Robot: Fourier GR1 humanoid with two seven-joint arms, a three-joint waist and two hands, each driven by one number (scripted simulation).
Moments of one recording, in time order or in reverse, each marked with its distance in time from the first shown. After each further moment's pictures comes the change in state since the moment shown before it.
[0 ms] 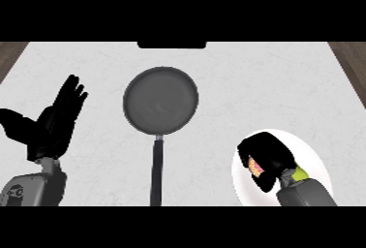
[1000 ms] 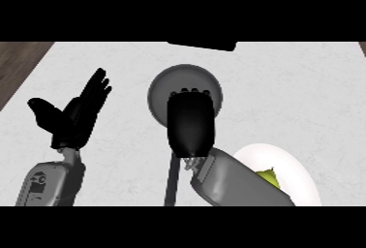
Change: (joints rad) left arm -0.078 -0.034 -0.083 0.043 -0.014 -0.037 0.012; right arm -0.569 0.223 0.360 0.013 0.094 -0.197 0.968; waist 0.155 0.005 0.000
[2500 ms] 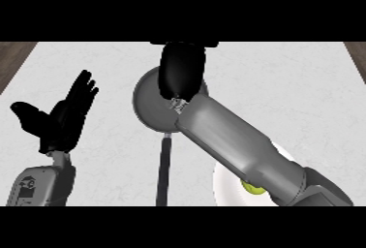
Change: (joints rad) left arm 0.030 0.018 0.049 -0.012 -0.004 0.029 -0.014; right arm -0.391 -0.005 -0.044 0.508 -0.184 -0.433 0.107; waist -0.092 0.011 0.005
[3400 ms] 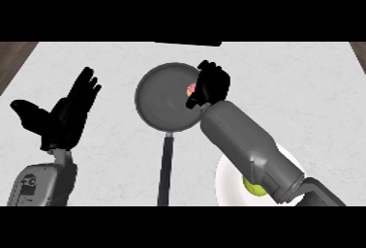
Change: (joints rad) left arm -0.018 -0.005 -0.005 -0.004 0.005 -0.010 0.001; right arm 0.091 0.007 -0.035 0.378 -0.346 -0.364 -0.169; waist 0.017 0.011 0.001
